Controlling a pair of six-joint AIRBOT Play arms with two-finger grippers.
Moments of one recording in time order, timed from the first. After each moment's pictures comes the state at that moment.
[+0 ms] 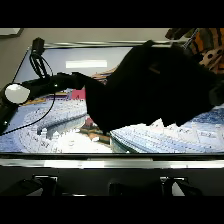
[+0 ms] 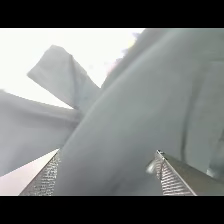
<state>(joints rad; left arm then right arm) -0.33 -1.14 1.22 0.98 -0.62 -1.42 -0.31 -0.88 1.52 -1.20 1.43 0.78</state>
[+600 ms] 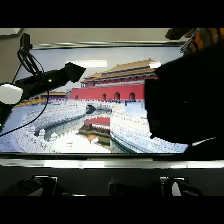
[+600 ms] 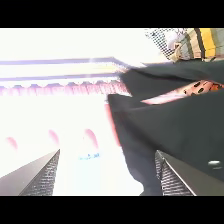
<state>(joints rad) -0.32 -1.11 1.23 0.93 -0.59 -1.55 -0.33 -0.62 1.52 -2.06 1.37 1.62</state>
